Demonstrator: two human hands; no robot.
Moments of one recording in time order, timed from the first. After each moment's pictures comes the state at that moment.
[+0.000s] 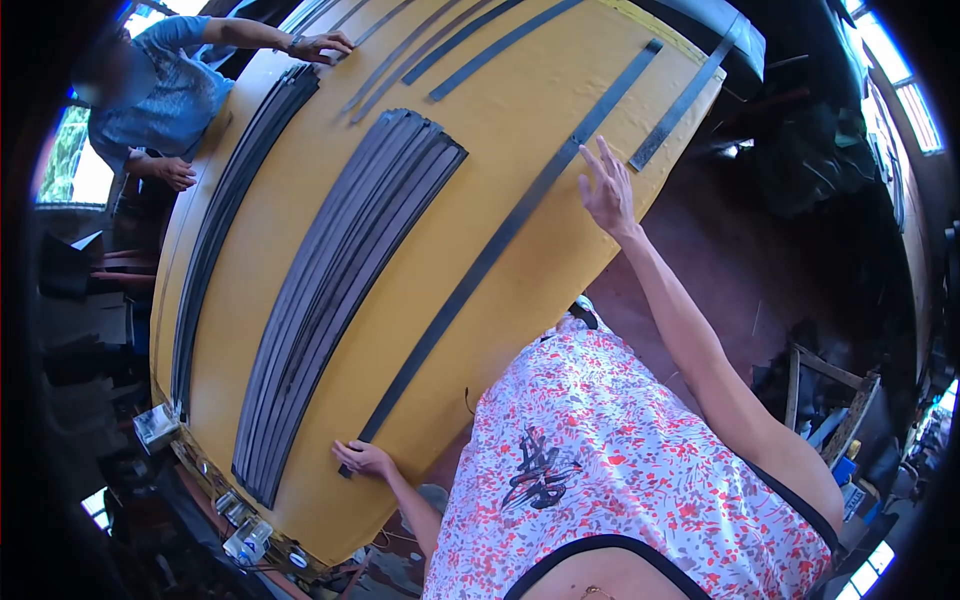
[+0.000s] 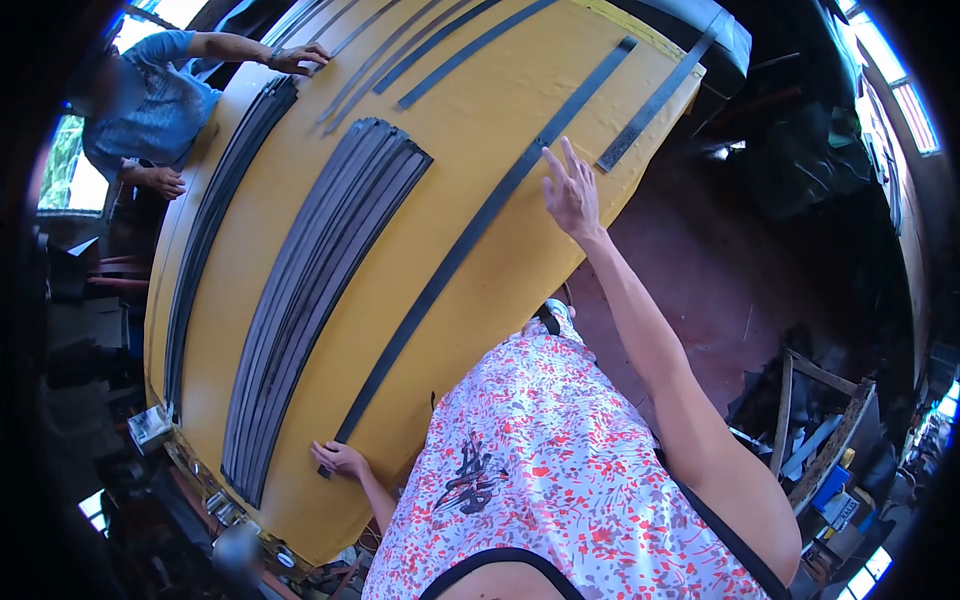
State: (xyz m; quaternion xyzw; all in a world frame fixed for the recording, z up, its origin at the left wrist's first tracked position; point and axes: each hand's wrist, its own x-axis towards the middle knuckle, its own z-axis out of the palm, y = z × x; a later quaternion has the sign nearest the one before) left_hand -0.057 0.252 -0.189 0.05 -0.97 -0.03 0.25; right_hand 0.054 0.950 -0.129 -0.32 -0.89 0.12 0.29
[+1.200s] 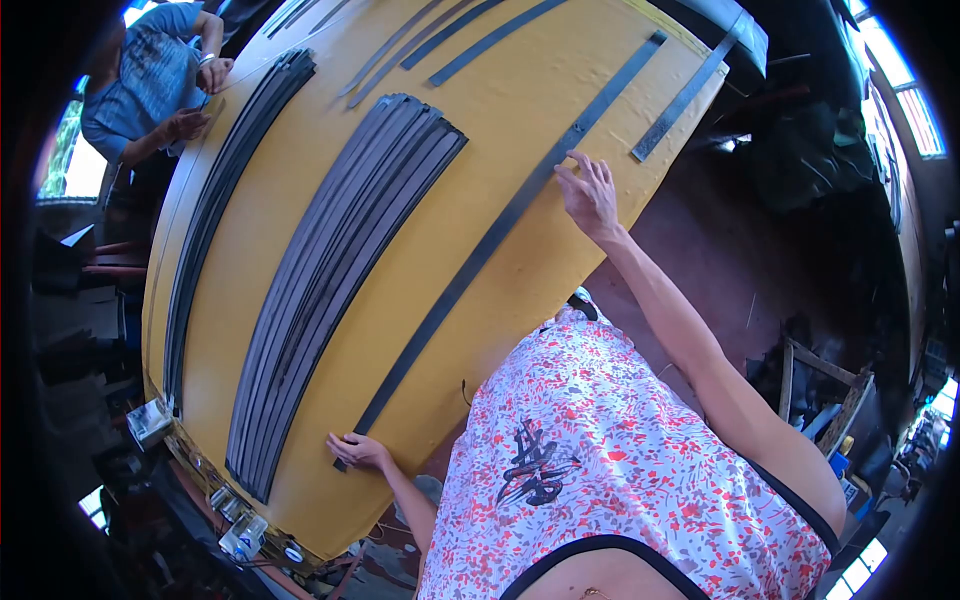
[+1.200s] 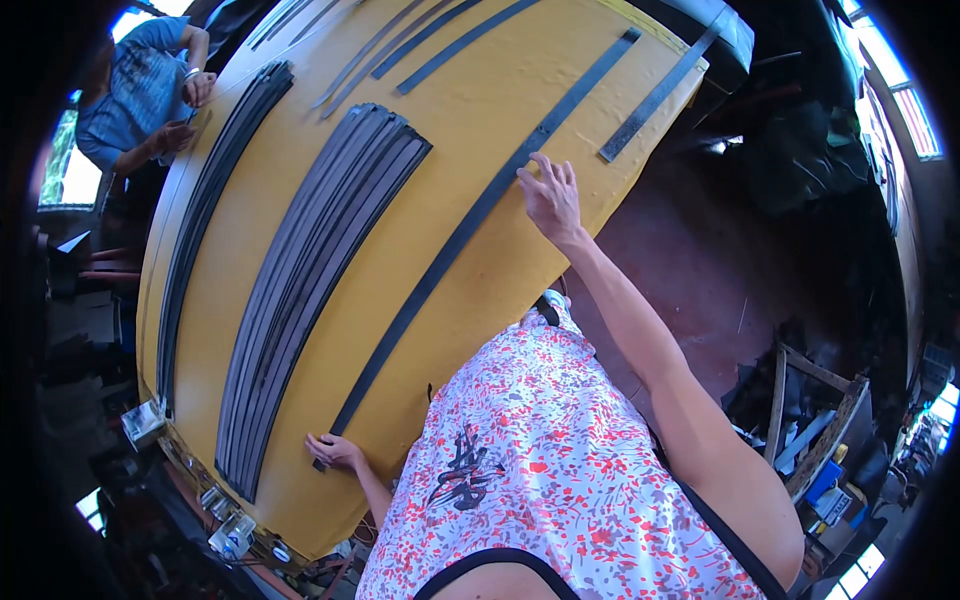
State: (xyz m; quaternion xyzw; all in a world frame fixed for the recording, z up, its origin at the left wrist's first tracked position) left_hand -0.055 0.254 -0.191 0.02 -0.95 -0.02 0.31; right_hand 0.046 0.919 -0.140 -0.29 -0.91 0.12 0.27
